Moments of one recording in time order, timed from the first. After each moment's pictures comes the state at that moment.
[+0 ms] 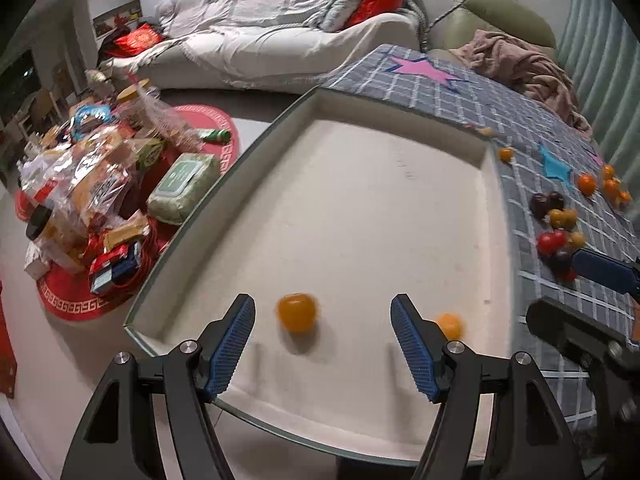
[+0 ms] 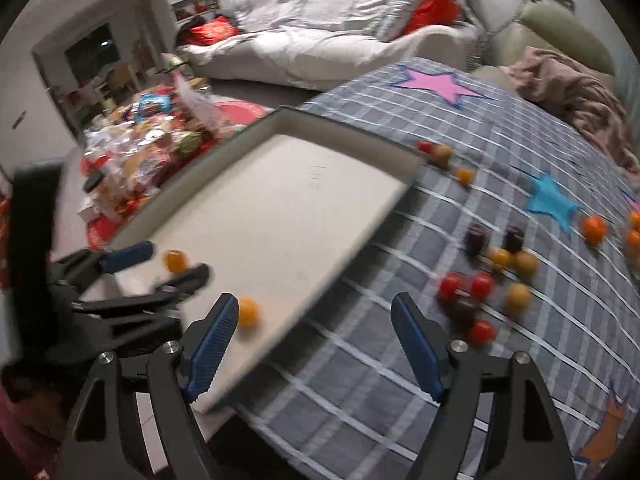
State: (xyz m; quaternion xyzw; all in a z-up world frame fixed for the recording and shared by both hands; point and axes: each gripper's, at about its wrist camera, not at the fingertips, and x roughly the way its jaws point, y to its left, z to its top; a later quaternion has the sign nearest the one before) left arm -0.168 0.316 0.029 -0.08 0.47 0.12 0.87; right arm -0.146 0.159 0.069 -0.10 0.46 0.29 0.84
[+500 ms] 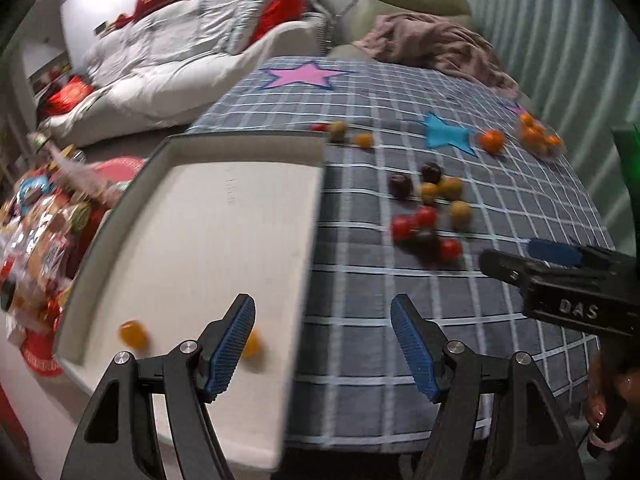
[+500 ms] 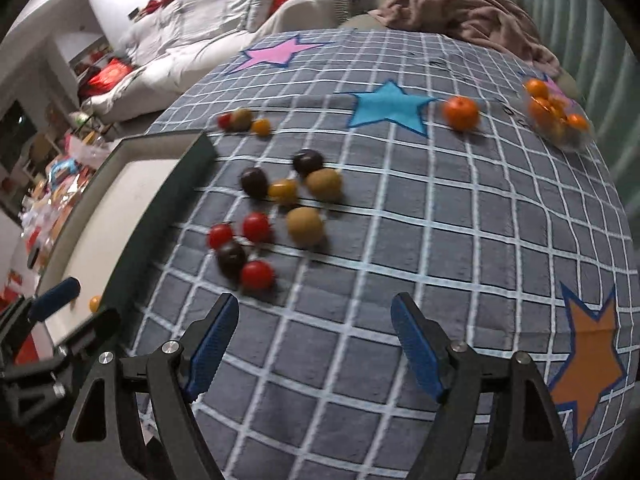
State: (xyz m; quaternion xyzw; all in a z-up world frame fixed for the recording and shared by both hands) left arm -0.147 0.193 0.050 -0.01 0.46 0.01 0.89; right arm -0.102 0.014 0.044 0.01 0.50 0.14 0.85
